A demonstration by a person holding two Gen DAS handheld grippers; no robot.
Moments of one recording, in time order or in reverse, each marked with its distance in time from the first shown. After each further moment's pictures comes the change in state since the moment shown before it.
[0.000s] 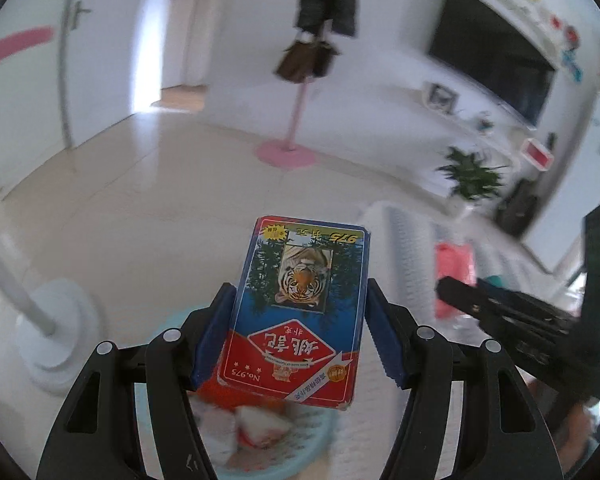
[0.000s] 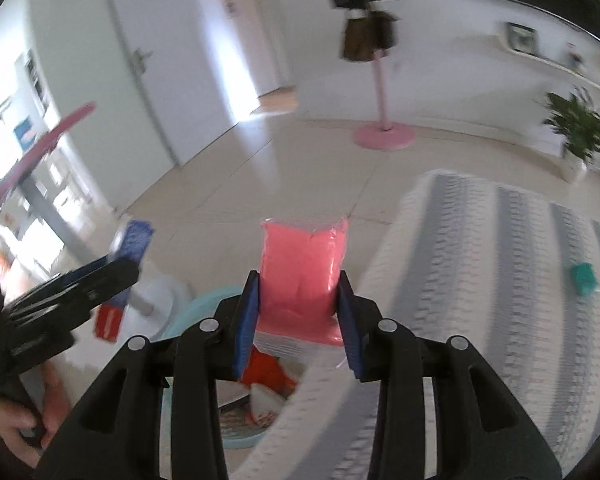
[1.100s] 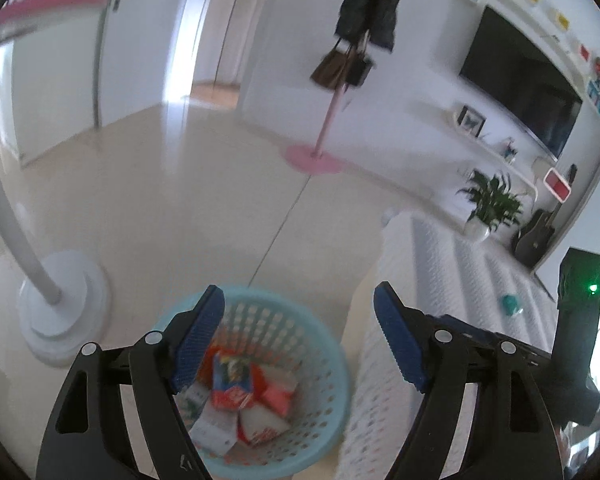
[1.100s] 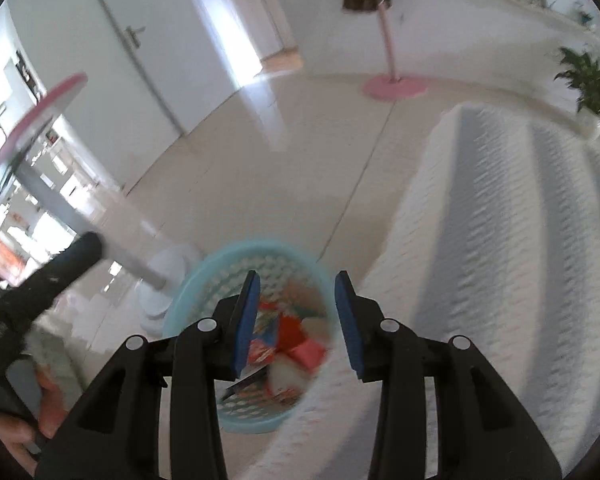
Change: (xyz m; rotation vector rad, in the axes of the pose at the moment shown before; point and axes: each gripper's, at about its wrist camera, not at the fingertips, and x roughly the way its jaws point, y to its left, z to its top) left arm -0.013 0.005 -0.004 -0.108 -0.072 0.029; right arm 0.026 -0.013 -0.027 0.090 0.090 0.015
